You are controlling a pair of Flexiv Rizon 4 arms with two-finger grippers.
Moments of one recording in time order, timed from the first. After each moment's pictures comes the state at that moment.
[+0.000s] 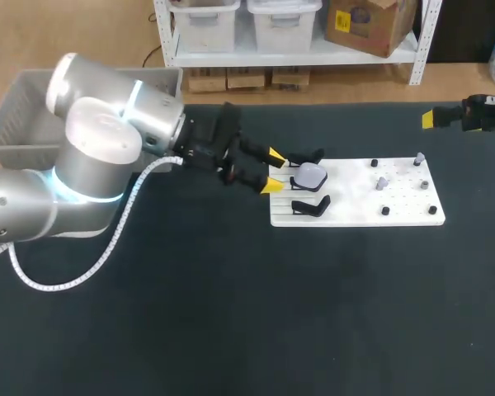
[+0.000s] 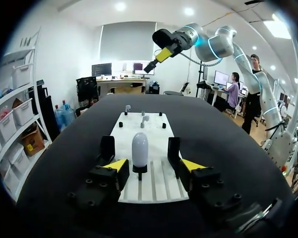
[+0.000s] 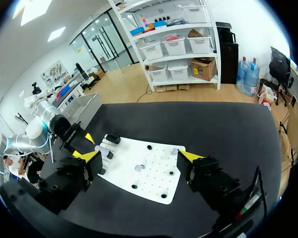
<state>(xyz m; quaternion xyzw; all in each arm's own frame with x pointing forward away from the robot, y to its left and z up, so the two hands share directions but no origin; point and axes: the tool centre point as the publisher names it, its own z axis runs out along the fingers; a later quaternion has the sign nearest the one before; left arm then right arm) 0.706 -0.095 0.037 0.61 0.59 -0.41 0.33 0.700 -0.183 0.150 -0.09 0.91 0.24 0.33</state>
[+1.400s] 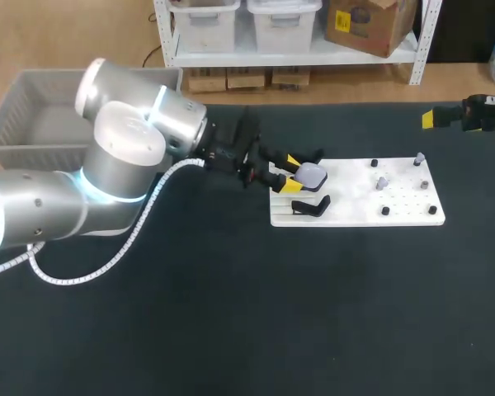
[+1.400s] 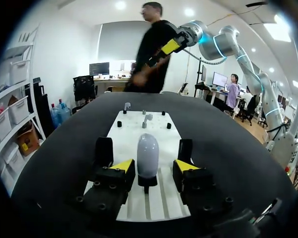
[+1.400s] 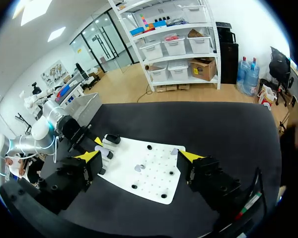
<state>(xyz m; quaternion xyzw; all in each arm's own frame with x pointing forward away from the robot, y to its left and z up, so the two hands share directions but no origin) 0.715 -0.126 0.018 0.61 0.58 -0.42 0.32 0.700 -0.183 0.150 -0.09 0.91 0.24 0.33</state>
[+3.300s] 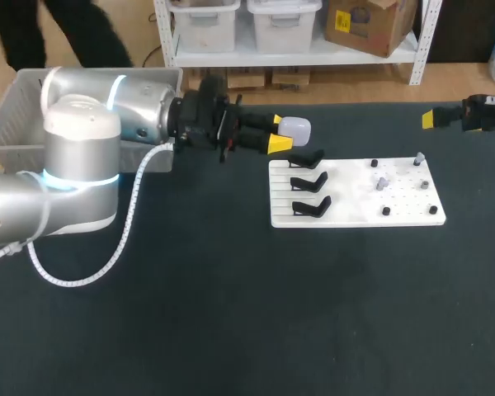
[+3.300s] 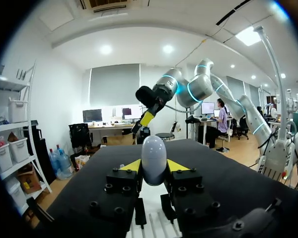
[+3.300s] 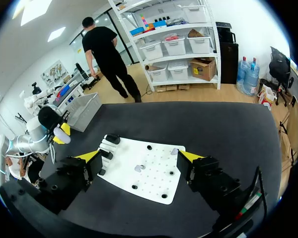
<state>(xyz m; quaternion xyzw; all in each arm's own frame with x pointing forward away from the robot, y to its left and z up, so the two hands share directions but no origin) 0.692 -0.107 0.141 0.58 0.45 -0.51 0.45 0.700 -0.183 0.150 -0.09 0.91 0.24 0.33</state>
